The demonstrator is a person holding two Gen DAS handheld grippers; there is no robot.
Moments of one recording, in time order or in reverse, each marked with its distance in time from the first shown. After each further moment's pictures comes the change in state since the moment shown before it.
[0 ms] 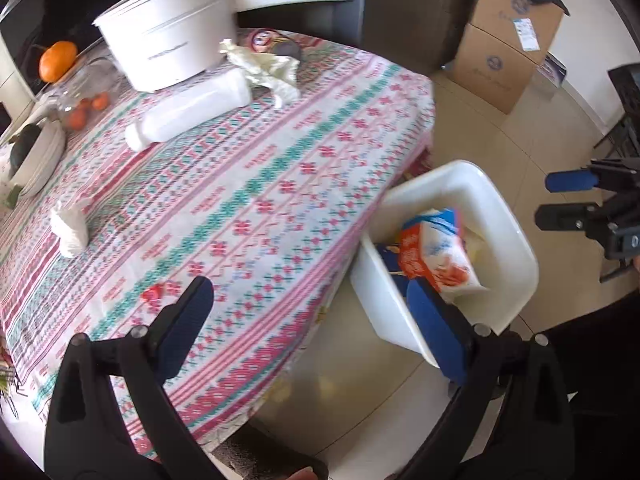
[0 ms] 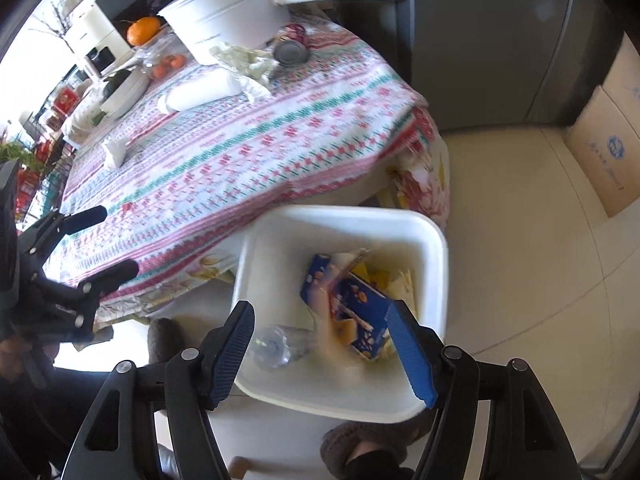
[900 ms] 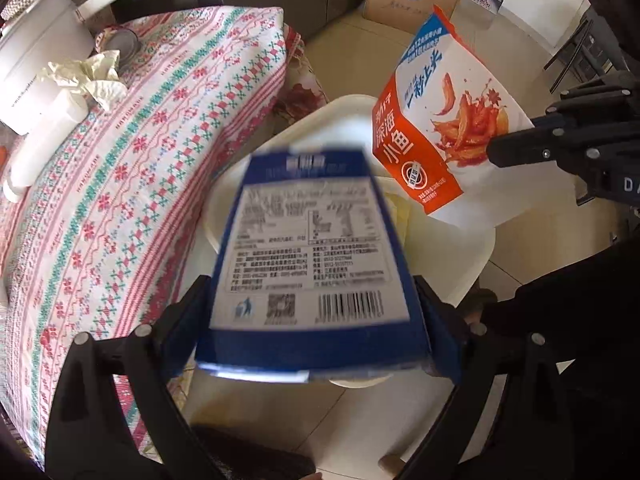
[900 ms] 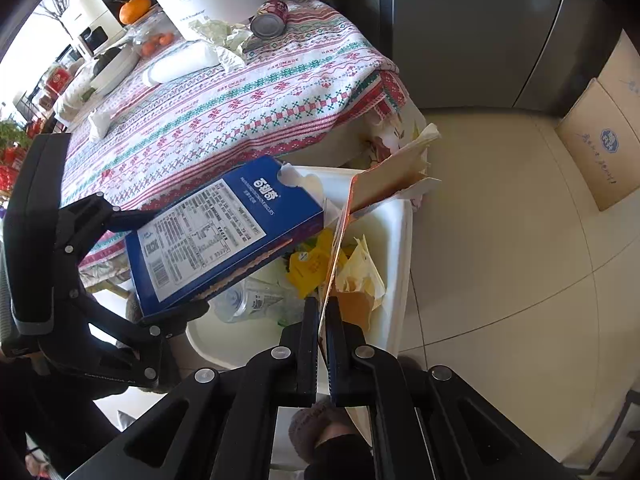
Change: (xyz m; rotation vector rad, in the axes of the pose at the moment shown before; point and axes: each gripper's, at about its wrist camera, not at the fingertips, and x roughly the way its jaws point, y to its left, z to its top) left arm 0.052 -0.125 0.001 0.261 0.136 -0.150; right arm 0.006 -0.037 -0.031 -0.027 0.063 -0.043
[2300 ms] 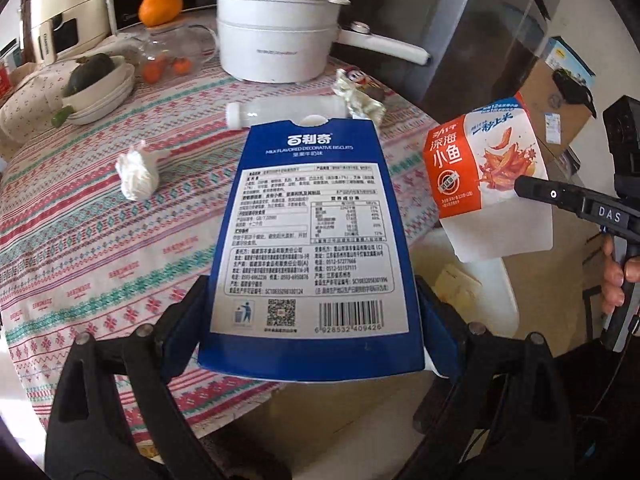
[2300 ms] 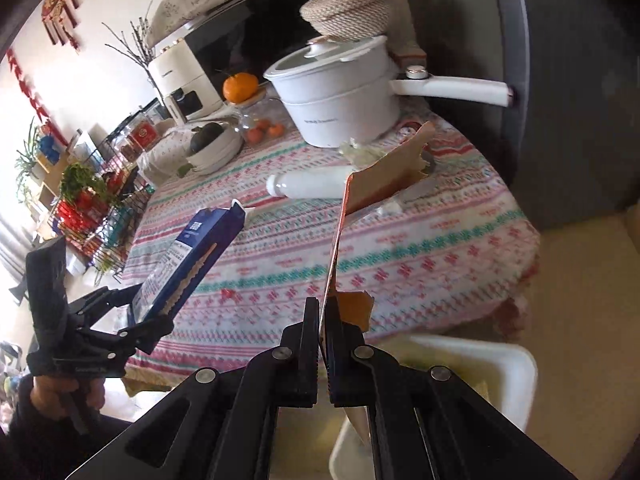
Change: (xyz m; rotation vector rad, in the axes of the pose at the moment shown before) left arm -0.123 0.158 -0.091 -0.495 -0.252 0.070; right arm -0.036 0.114 0.091 -0.077 -0.308 0.235
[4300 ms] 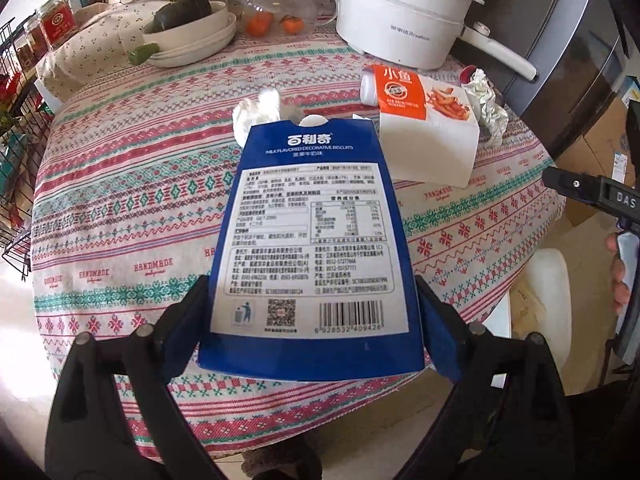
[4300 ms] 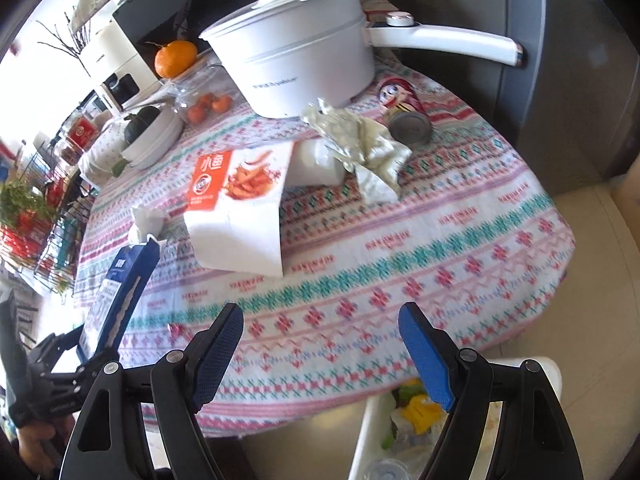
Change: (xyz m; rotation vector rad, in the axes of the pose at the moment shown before) left arm 0.009 0.096 -0.014 -0.201 0.036 0.209; right arm 0.108 0.009 0.044 0.085 0.103 -0.115
